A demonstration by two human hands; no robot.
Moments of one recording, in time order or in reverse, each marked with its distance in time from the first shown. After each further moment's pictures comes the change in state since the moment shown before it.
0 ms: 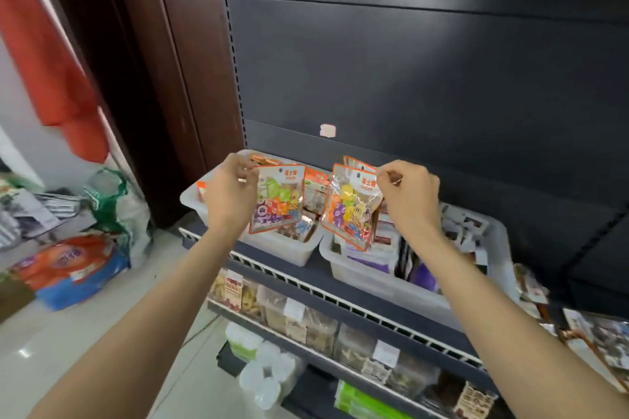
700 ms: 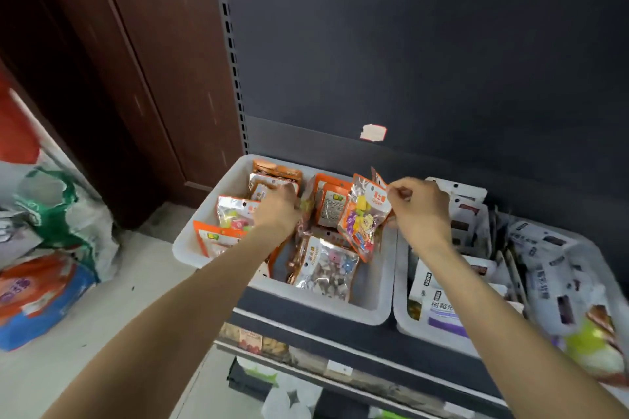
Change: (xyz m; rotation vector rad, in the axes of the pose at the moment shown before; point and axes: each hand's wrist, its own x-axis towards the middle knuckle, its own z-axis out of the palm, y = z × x) left_hand 0.179 -0.138 0.127 0.494 -0.656 0.079; right_hand 0.104 -0.008 0.179 -0.137 -0.075 0.321
